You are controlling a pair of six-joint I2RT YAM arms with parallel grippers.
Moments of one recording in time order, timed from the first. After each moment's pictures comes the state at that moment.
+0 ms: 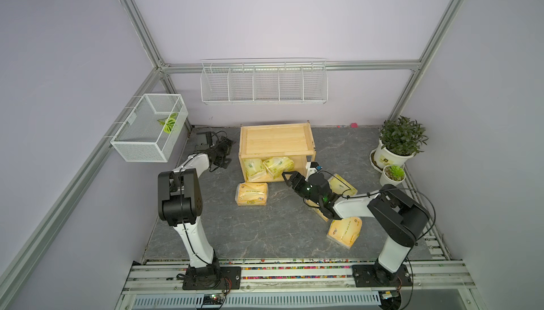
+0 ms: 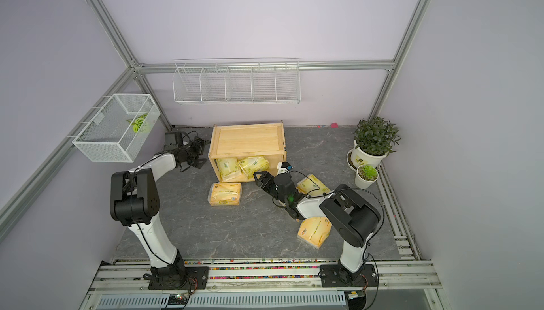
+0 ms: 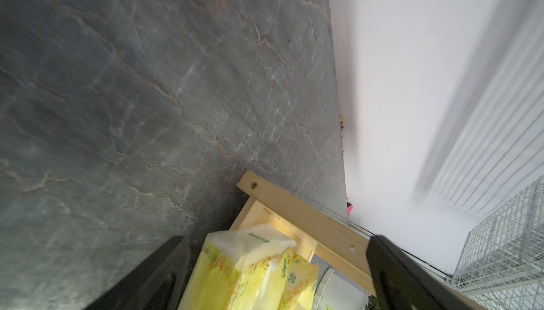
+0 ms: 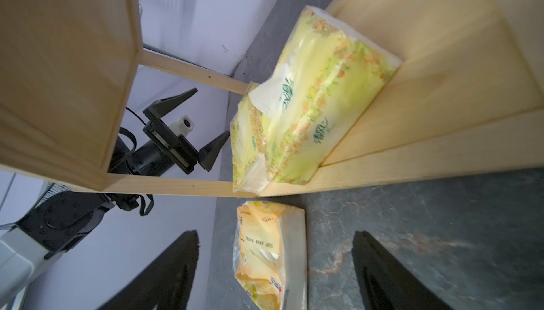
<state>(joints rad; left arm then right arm) 0.05 1.91 1.30 -0.14 0.49 -1.11 0.75 1.78 0.74 0.74 0.00 1.18</state>
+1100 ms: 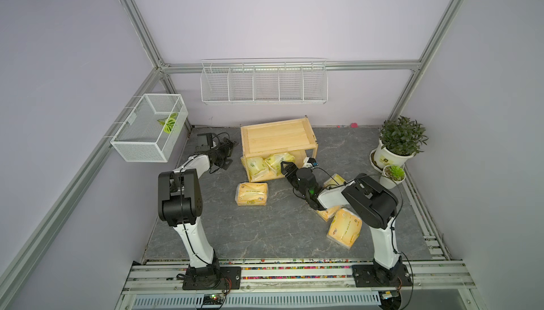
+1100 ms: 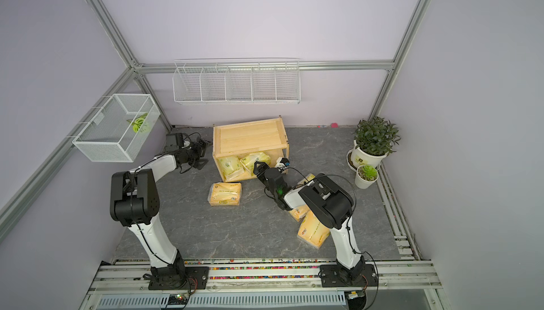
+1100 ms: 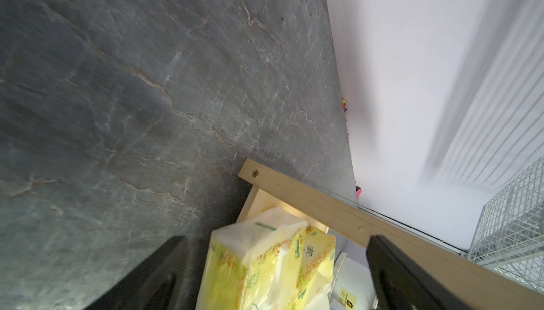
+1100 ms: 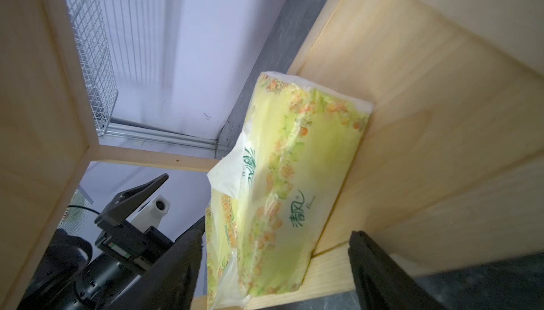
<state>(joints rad) 0.05 1.91 1.28 -0.13 0.53 -1.04 0.75 2.08 0.97 0.80 0.23 1.28</state>
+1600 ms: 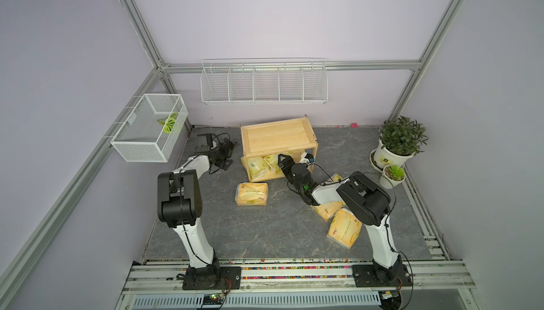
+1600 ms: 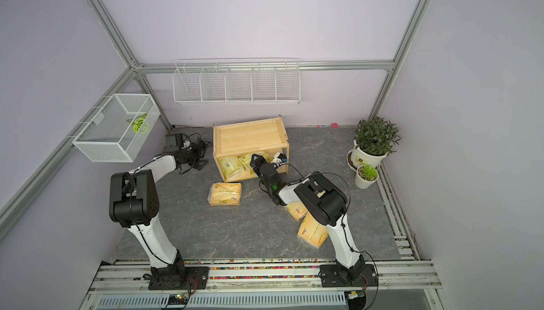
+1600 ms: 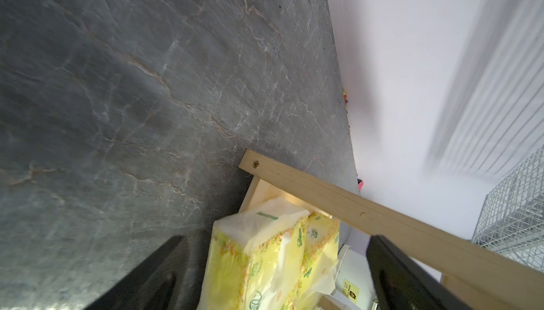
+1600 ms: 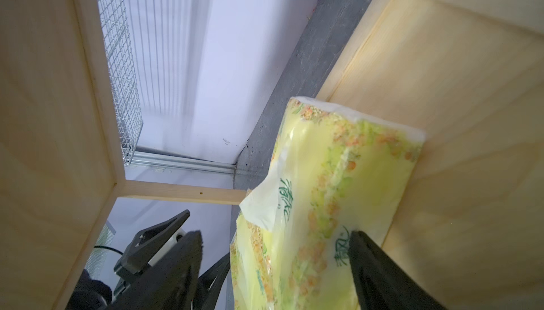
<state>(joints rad) 0.05 1.91 1.26 -0.13 0.55 -1.01 0.74 2.15 1.11 0.81 0.29 1.31</state>
